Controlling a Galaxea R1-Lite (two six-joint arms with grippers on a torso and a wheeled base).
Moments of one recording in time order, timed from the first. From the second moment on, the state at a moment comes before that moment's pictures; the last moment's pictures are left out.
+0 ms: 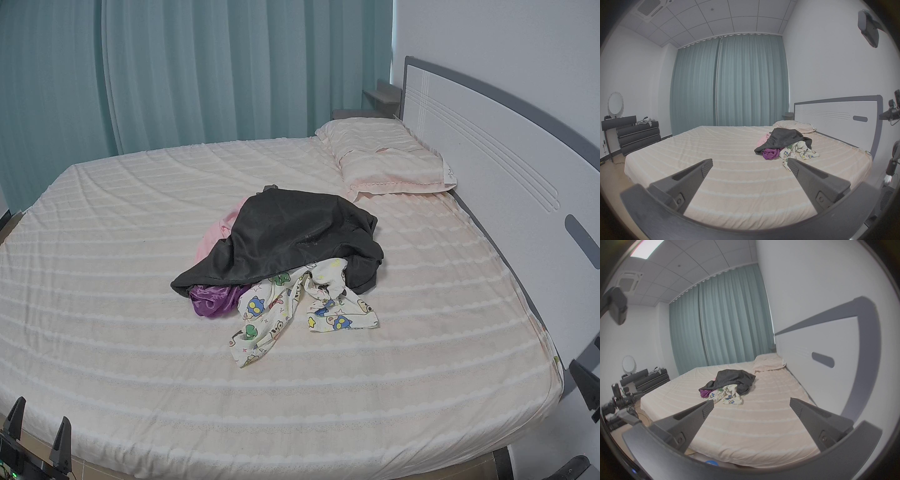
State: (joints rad) left arm 0.00 0.02 -0.02 0.00 0.07 0.00; right arm 0.02 0.44 -0.29 -0.03 0.18 0.11
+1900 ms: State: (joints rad) left arm 0.00 0.02 -0.02 0.00 0.07 -0.01; right arm 0.45 2.50 -1.33 -0.60 -0.04 0.62
